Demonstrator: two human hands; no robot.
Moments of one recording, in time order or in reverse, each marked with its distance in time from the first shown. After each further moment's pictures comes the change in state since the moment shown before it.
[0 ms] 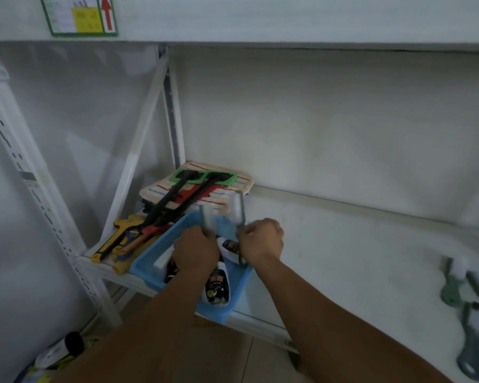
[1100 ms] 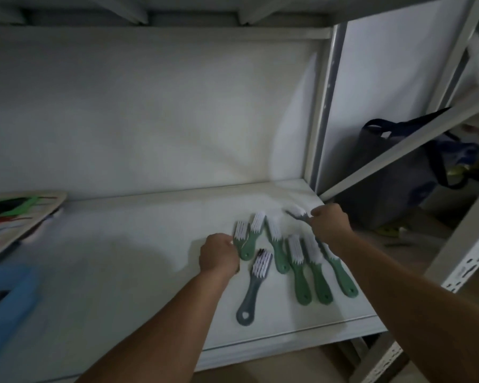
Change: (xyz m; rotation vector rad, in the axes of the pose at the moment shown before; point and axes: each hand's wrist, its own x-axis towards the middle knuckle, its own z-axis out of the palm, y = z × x) left_hand -0.235 0.231 0.274 -0.186 -0.597 0.246; right_hand 0.033 0.350 -0.411 -0.099 0.290 0.486
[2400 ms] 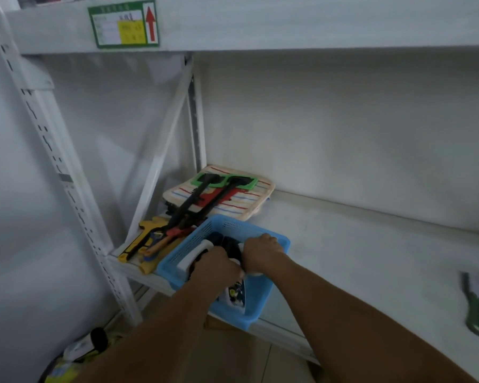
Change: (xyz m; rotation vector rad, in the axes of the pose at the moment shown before) left_hand -0.032 -0.216 -0.397 0.248 0.135 -0.386; right_hand -0.323 -0.330 0.354 -0.857 -0.585 -0.878
